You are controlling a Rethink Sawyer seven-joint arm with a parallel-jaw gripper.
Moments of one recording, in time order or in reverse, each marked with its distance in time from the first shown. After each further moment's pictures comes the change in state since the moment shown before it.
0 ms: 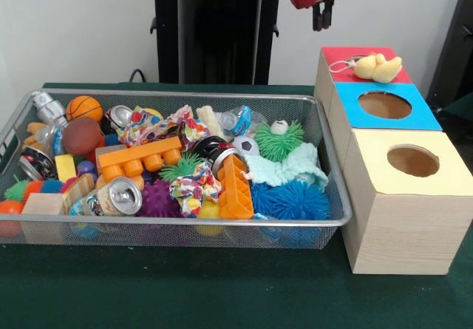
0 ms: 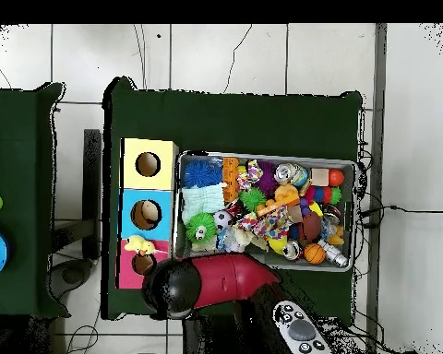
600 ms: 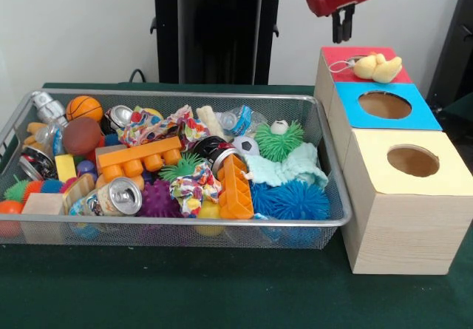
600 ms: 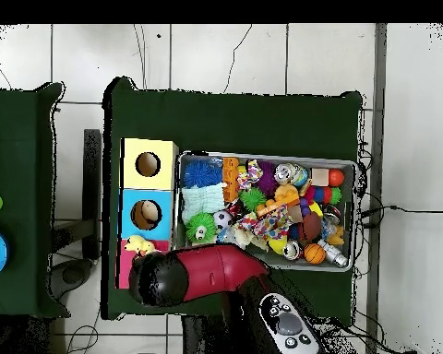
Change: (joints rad) arm 0.034 -0.011 0.021 -0.050 -0.001 -0.095 0.000
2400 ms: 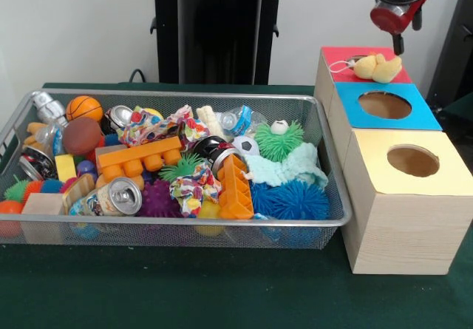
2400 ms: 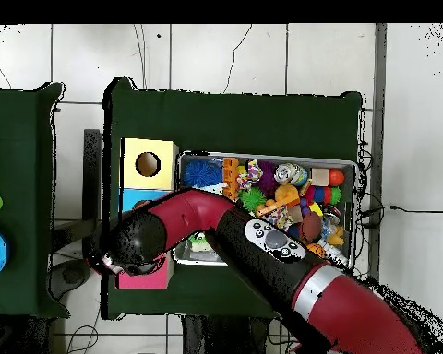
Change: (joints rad) arm -0.197 0.301 0.501 -0.196 -0.218 0.267 -0.115
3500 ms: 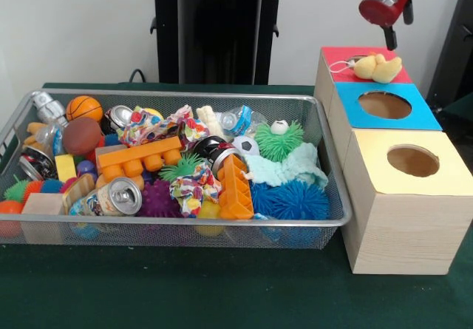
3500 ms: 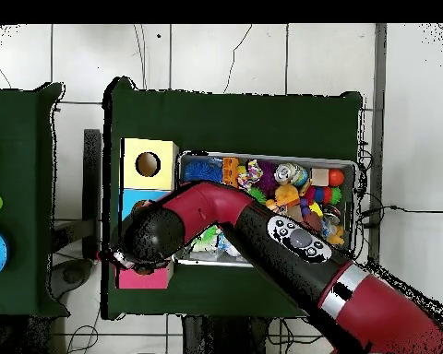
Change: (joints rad) arm -0.118 0.016 0.130 0.000 -0.071 0.058 0.000
